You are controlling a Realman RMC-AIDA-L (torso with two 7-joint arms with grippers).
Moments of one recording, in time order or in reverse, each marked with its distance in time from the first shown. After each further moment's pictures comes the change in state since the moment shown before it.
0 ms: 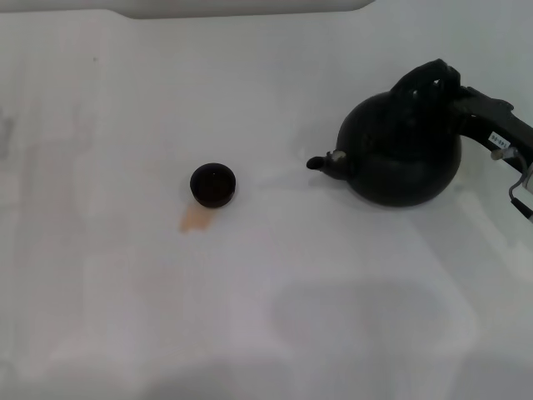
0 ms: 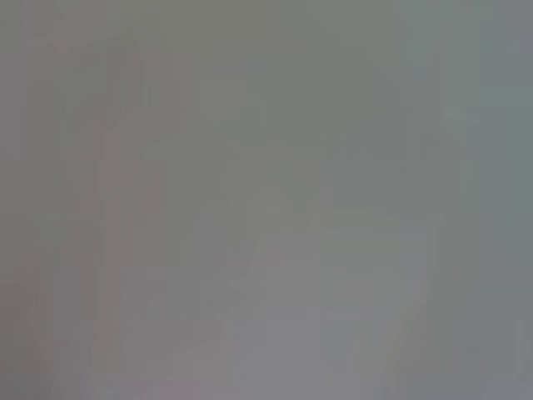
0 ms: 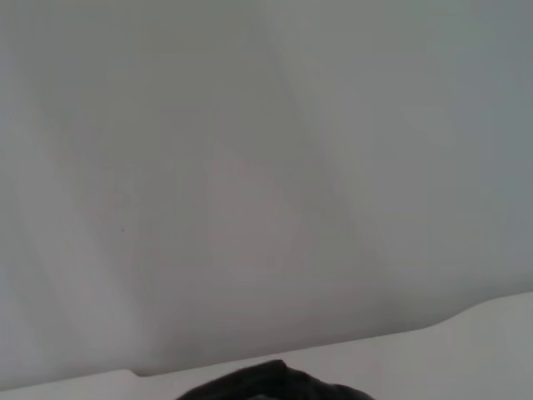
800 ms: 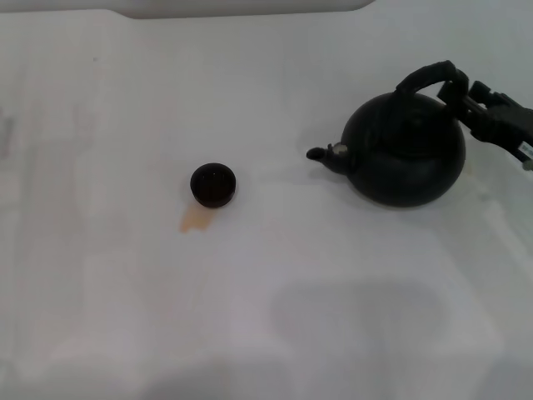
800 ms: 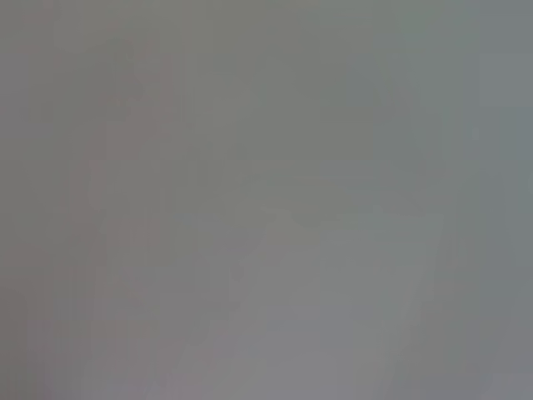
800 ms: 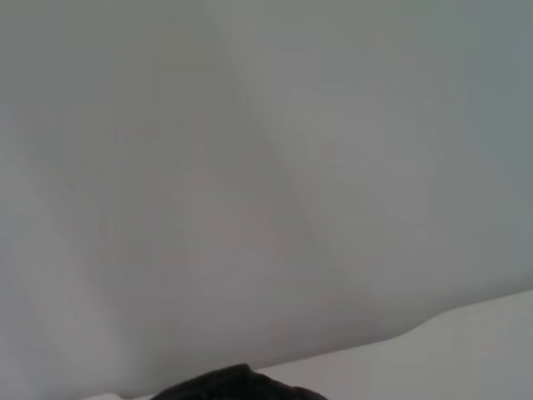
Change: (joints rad) left arm -0.001 0.000 0.000 0.000 0.000 -0.002 0.001; right arm -0.062 -0.012 0.045 0.005 0.000 -0.078 0.007
